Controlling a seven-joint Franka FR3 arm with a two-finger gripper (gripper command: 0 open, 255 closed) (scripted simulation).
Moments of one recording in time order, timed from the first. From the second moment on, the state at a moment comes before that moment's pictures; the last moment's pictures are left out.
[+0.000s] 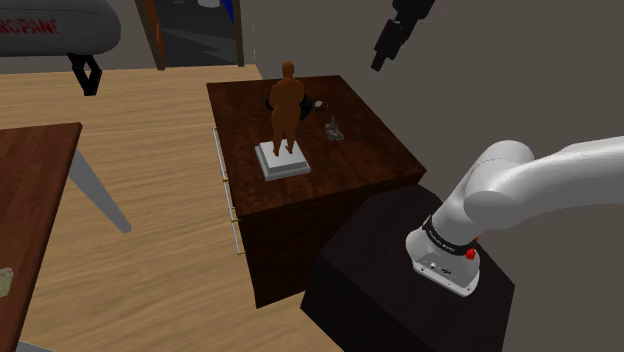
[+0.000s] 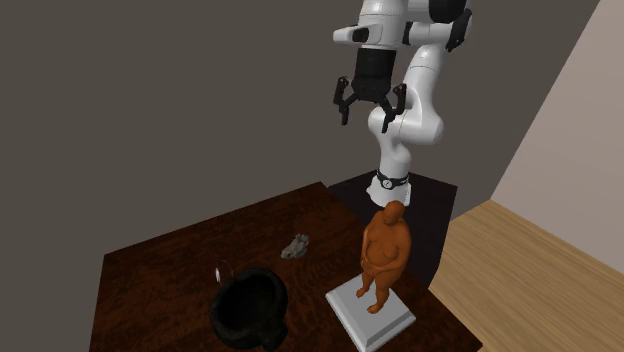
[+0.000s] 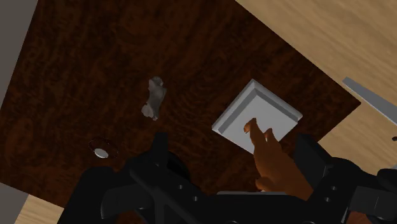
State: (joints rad) arm 0.02 -0.75 -0.06 -2.32 -0.03 1.72 -0.13
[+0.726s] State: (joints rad) arm 0.01 -0.53 -0.13 -2.40 -0.05 1.94 -0.19
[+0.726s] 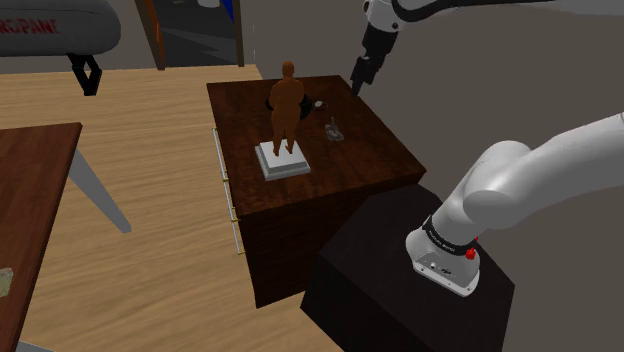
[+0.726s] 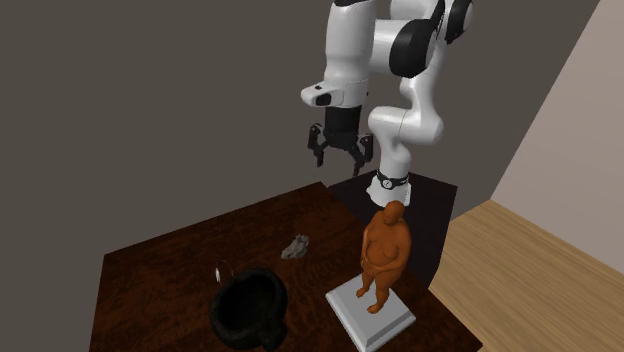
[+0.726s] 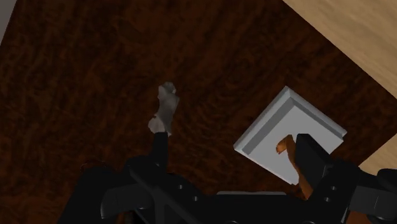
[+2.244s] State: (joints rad) arm -0.01 0.10 -0.22 -2.34 0.02 2.36 -0.36
